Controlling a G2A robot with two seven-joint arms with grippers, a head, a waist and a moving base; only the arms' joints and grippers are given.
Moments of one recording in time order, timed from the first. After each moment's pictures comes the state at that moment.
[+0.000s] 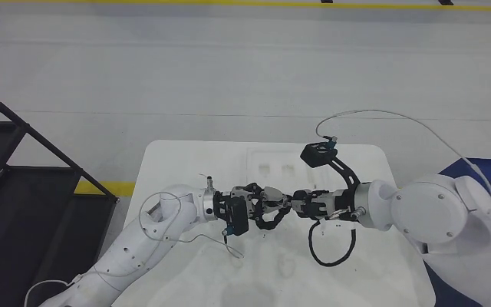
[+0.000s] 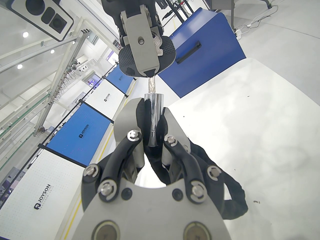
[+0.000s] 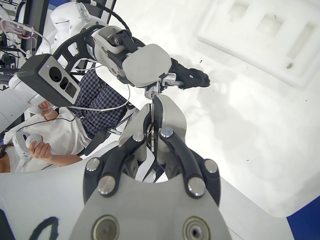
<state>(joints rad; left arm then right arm) 1.12 -0.98 -0.90 -1.66 1.88 -0.51 0.73 -0.87 -0.83 1.02 -2.22 -0.15 0.54 1.28</state>
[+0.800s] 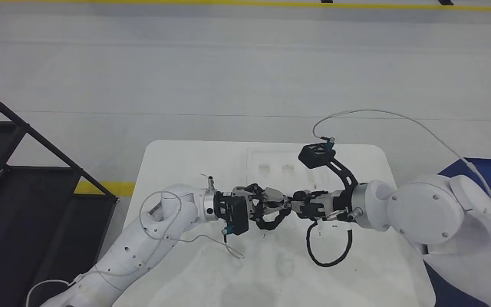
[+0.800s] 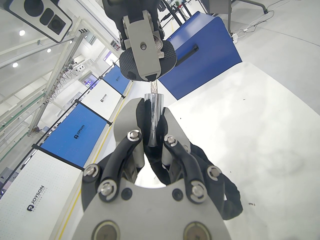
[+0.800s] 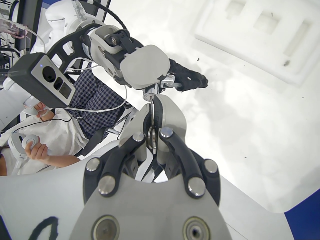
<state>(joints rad) 1.12 -0.99 -0.90 -1.65 1.87 -0.54 0.74 -0.82 -0.80 0.96 -2.23 -0.13 0.57 1.25</state>
